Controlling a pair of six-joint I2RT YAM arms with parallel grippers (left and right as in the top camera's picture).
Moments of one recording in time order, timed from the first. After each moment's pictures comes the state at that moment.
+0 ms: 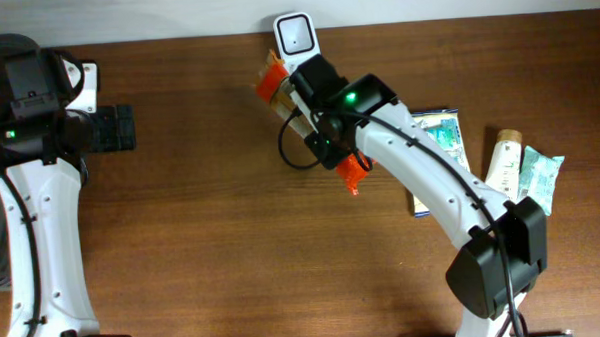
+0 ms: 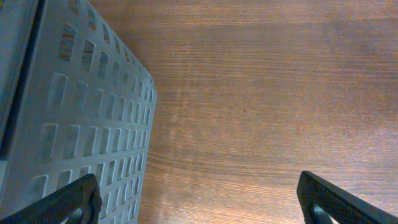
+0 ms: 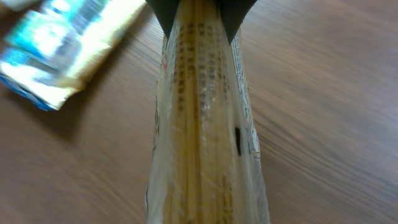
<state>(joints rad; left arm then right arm) 0.20 1.57 1.63 -1.01 -0.11 0.20 0.55 1.94 1.81 -1.18 0.12 -0.06</state>
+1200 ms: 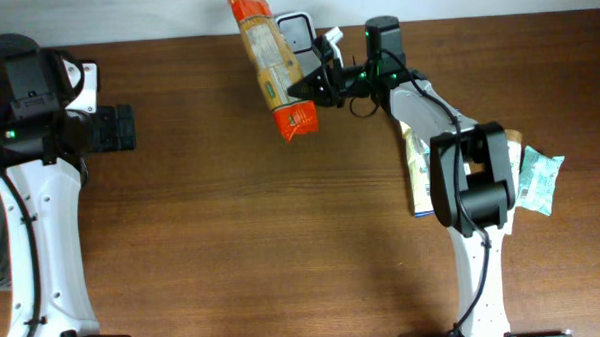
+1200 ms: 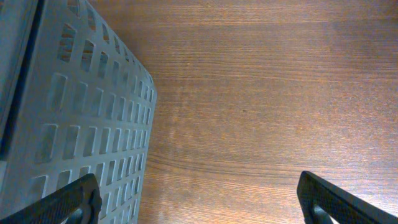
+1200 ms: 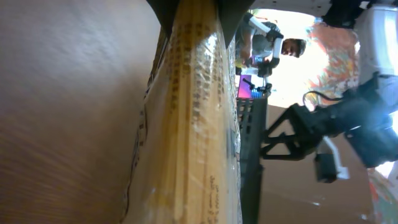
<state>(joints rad) 0.20 1.57 1.63 -1.01 -0.11 0.20 0.20 2.38 1.81 0.01 -1.47 0.73</state>
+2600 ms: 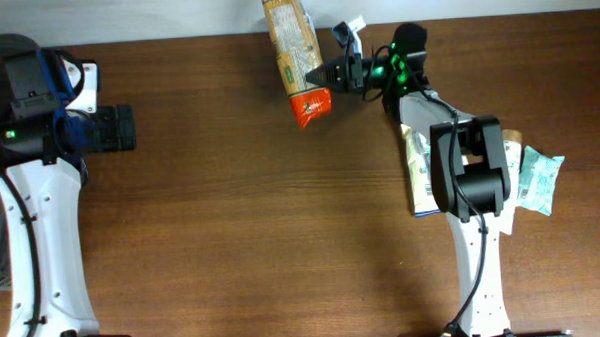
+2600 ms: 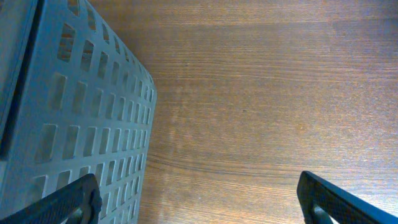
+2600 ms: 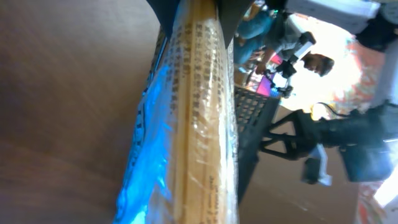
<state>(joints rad) 0.20 1.57 1.63 -1.01 -0.11 0.20 0.12 2.54 1.82 0.80 -1.50 1.10</state>
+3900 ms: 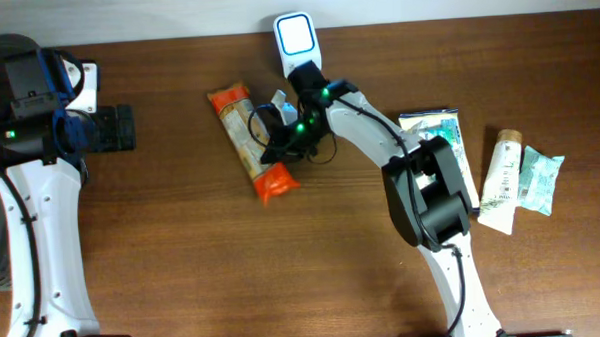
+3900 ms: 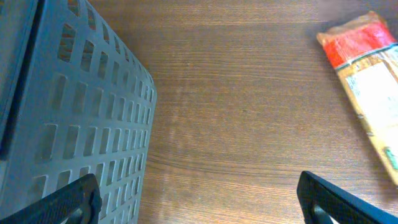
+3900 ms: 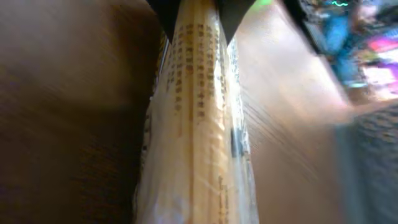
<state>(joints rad) 0.20 1.57 1.63 -1.01 -0.11 0.20 0.47 2.42 1.98 -0.88 -0.72 0.25</state>
